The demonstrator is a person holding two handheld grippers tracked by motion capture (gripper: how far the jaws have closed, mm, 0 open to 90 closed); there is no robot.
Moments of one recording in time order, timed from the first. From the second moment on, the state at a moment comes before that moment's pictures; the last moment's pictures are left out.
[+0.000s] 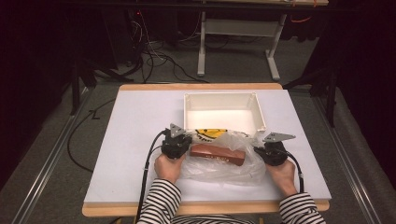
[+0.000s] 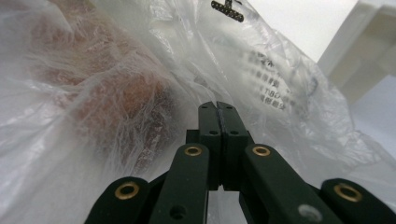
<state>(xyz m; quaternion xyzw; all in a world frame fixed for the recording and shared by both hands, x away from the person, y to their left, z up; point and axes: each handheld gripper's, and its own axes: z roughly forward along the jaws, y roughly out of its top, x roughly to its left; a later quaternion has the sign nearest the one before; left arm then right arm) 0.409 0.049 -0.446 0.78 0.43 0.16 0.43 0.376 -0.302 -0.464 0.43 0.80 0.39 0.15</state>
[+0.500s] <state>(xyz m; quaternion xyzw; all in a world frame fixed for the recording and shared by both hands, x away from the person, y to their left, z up) 0.382 0.048 -0.447 0.80 0.40 0.13 0.43 0.373 -0.308 -0.474 0.43 0.80 0.39 0.13</state>
